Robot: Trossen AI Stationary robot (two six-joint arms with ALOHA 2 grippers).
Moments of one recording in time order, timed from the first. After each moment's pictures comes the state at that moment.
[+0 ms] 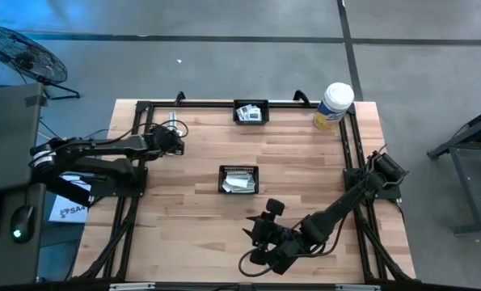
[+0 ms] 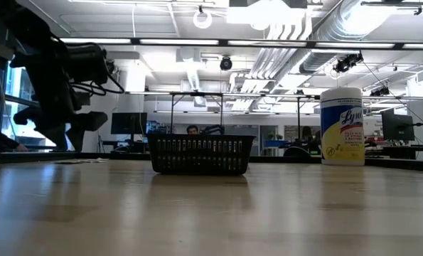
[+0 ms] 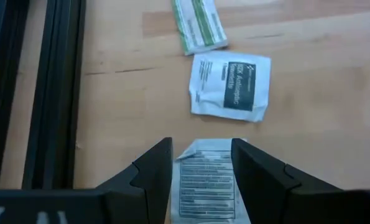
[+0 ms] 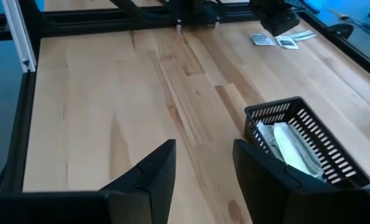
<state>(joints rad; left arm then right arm) 0.46 1.06 0.38 -0.50 -0.58 -0.91 0.65 1.88 1.52 -0.50 0.81 0.65</state>
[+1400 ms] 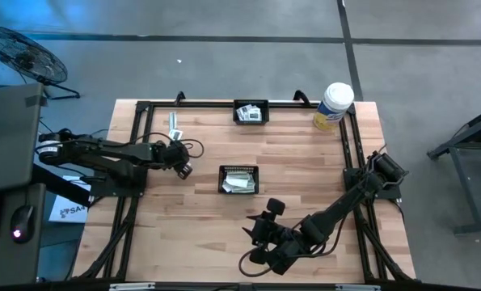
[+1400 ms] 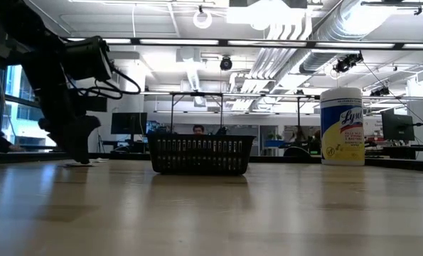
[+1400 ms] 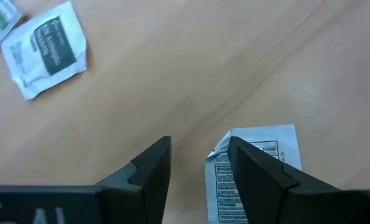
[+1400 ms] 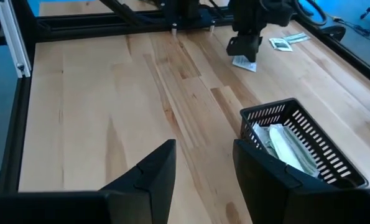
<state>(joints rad) 0.19 1.15 0.39 -0.42 -0.37 -0.57 0.65 1.88 1.52 -0.50 0.84 0.66</state>
